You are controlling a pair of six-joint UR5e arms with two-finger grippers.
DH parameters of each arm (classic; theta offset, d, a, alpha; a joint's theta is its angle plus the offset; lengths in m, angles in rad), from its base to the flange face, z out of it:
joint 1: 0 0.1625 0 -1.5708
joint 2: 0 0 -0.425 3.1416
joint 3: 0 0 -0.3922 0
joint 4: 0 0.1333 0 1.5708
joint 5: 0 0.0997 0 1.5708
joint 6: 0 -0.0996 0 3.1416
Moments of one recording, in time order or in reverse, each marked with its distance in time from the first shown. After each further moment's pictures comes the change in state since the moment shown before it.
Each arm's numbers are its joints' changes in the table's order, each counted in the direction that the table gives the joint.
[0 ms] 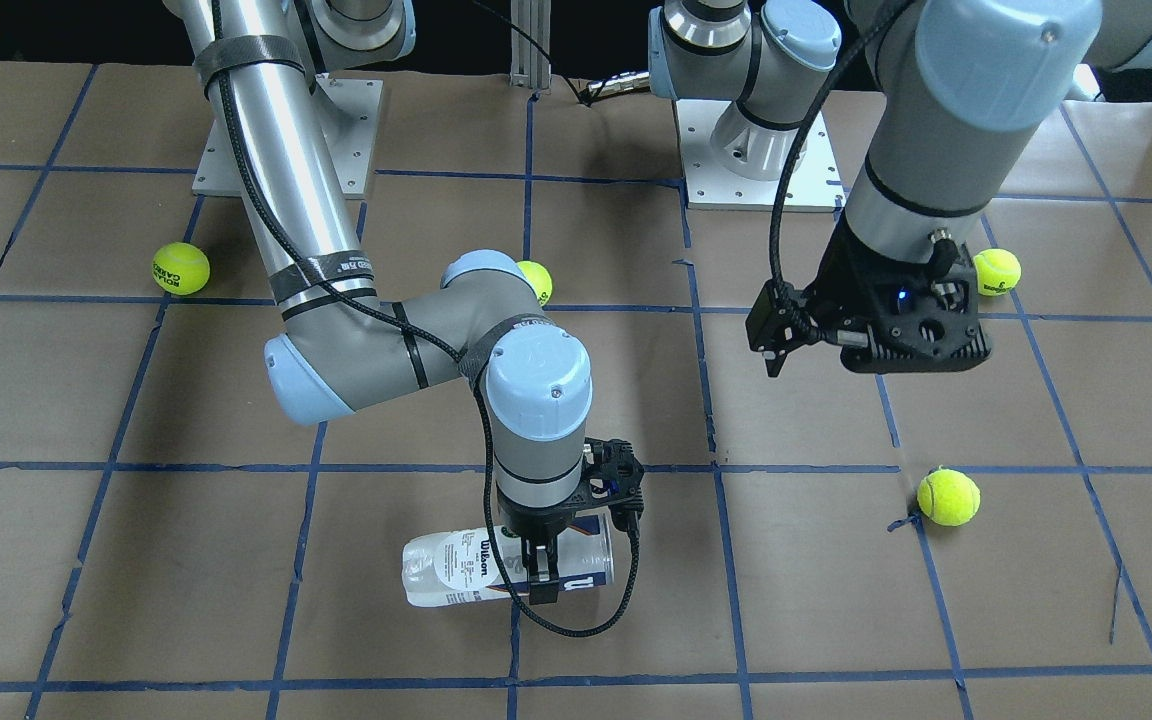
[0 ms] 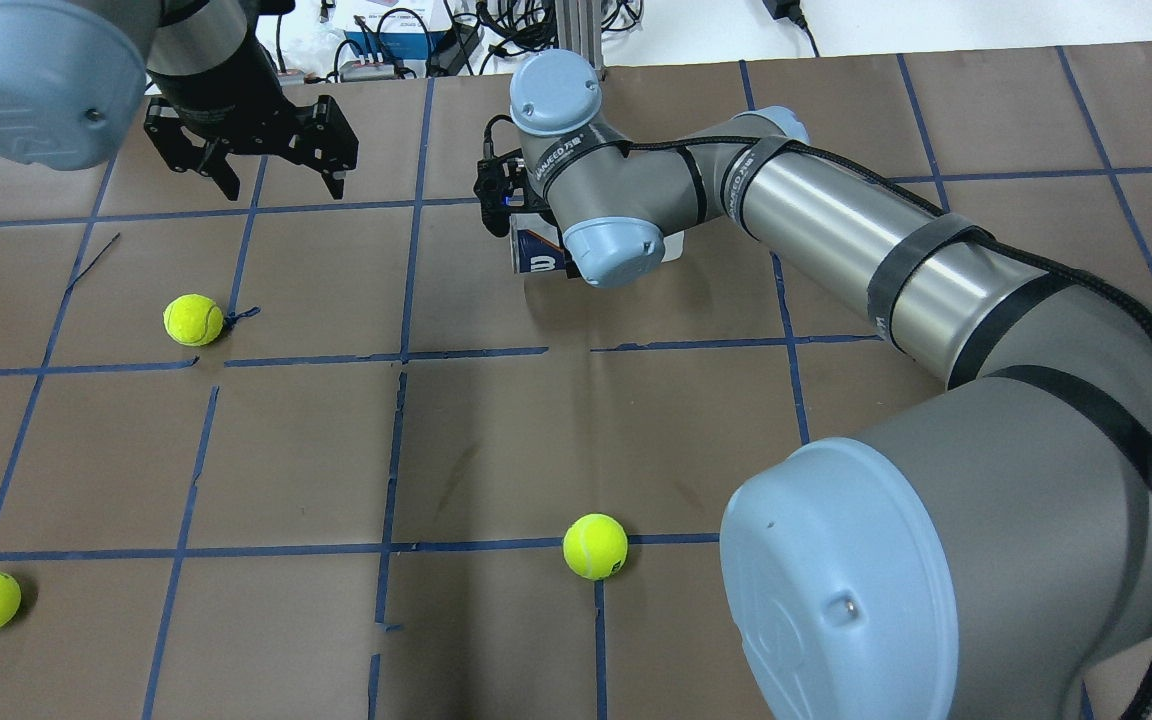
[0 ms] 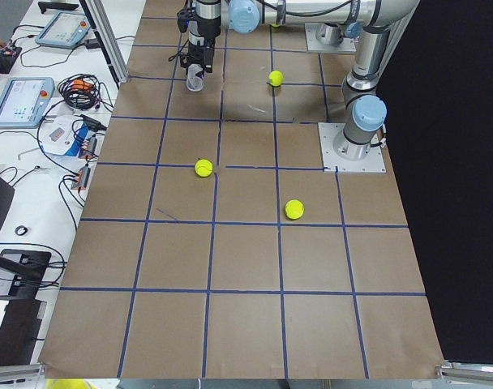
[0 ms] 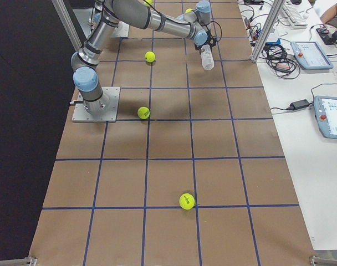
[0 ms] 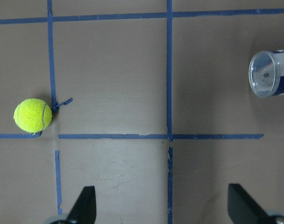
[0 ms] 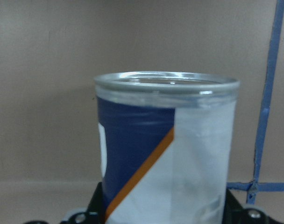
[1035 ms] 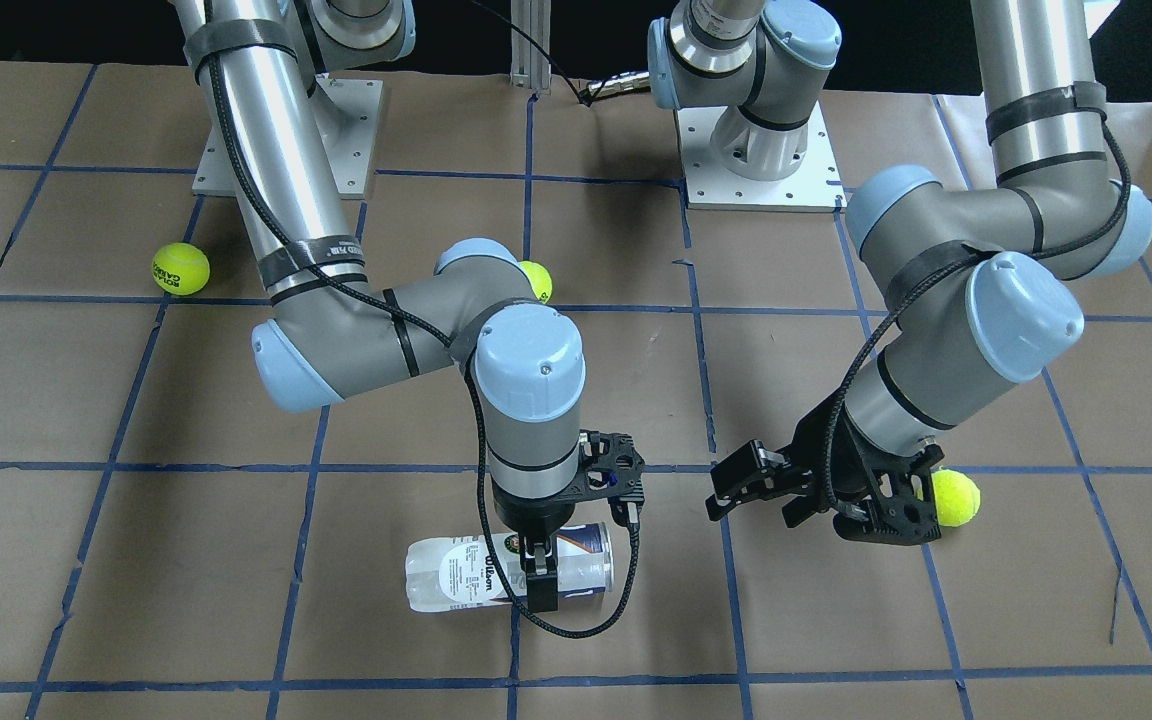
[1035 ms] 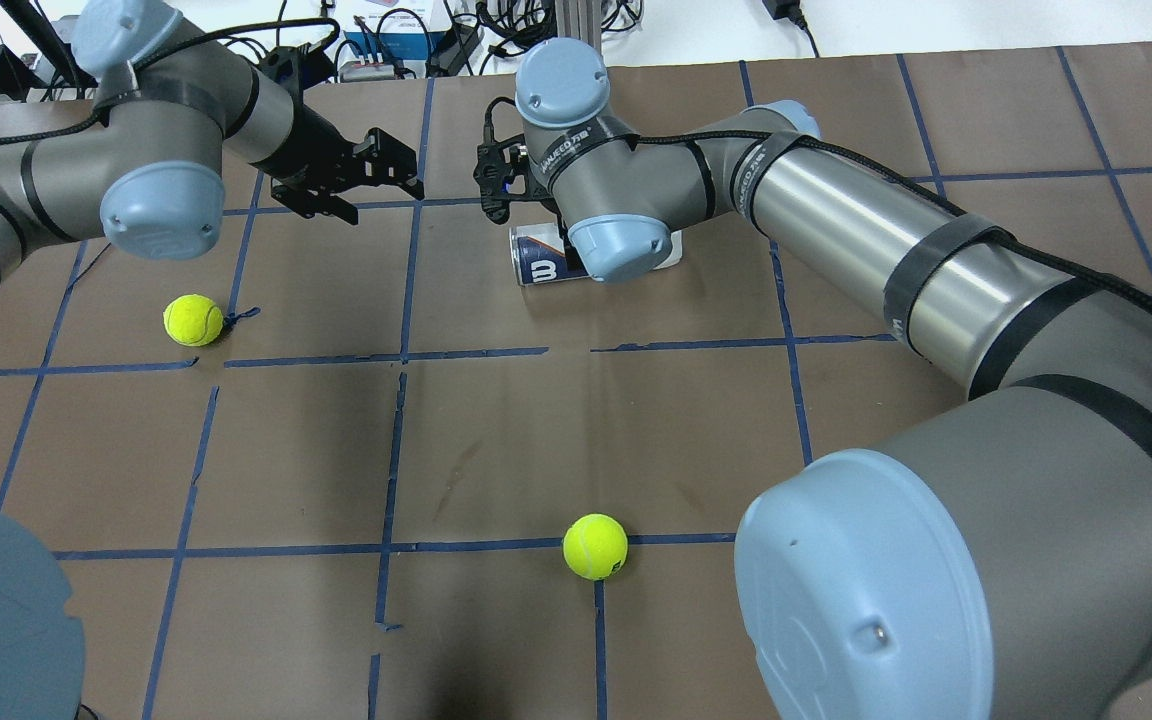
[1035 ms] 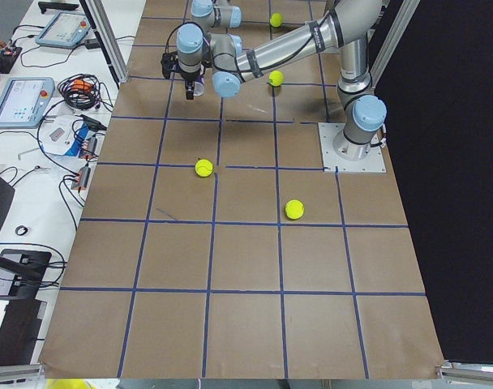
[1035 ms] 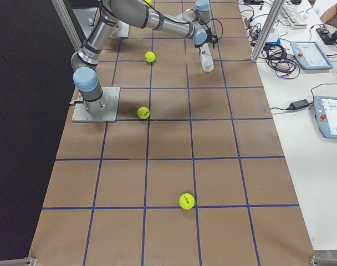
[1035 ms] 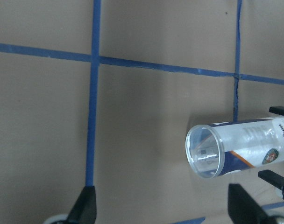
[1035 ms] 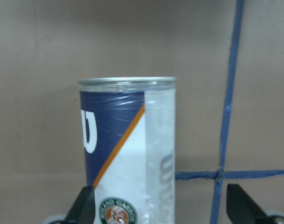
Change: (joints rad) left arm 0.133 0.188 -0.217 0.496 -0.510 -0.028; right arm -0.012 0.057 -0.011 -0.025 0.016 -0.007
